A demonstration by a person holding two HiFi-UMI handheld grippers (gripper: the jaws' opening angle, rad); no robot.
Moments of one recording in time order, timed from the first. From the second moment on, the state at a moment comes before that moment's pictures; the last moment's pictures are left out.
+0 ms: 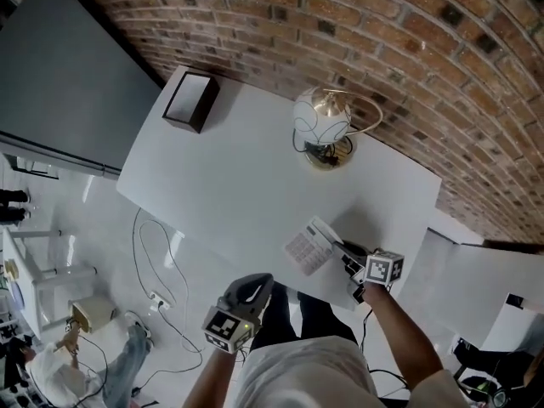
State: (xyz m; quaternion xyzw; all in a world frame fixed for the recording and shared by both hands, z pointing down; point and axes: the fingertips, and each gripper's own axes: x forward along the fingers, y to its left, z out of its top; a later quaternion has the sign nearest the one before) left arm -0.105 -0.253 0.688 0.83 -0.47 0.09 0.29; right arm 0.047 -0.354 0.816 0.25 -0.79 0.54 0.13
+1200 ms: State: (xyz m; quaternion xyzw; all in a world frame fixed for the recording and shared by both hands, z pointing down) left arm -0.081 -0.179 0.635 0.88 -0.38 0.06 0.28; right arm 0.167 -0.213 0.648 0.45 -0.71 0.54 -0.06
